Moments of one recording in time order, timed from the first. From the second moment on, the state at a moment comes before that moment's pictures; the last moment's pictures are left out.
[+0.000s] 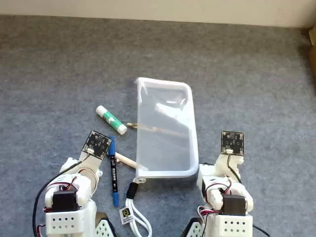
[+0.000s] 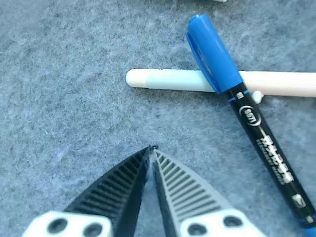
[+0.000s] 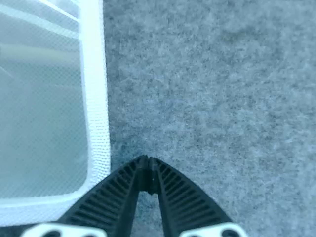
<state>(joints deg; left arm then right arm) -10.7 -103.6 96.0 75.9 -22.5 0.7 -104.2 95.6 71.2 0.1</state>
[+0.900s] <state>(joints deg) -9.9 -103.6 96.0 75.9 -22.5 0.7 -104.2 95.6 71.2 0.1</state>
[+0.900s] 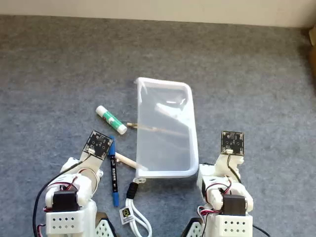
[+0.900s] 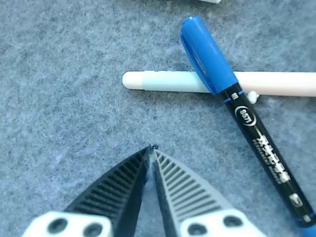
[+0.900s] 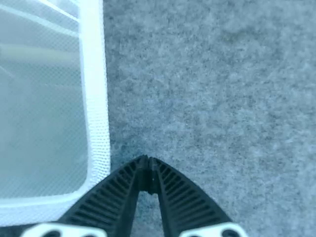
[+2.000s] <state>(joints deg) -10.1 -103.6 96.0 75.9 -22.5 0.7 -104.2 95.6 71.2 0.1</state>
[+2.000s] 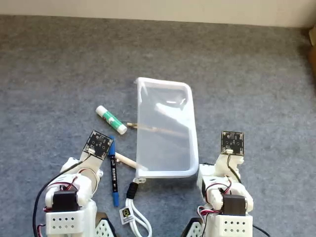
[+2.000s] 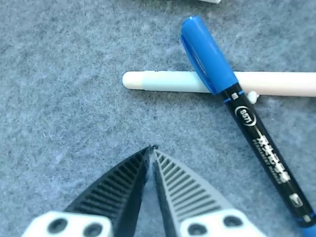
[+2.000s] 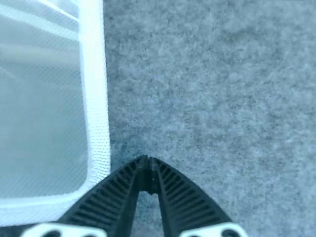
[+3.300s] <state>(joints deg) -19.9 -103.6 96.0 68.3 -22.5 -27.0 -102.8 77.2 69.7 -12.9</state>
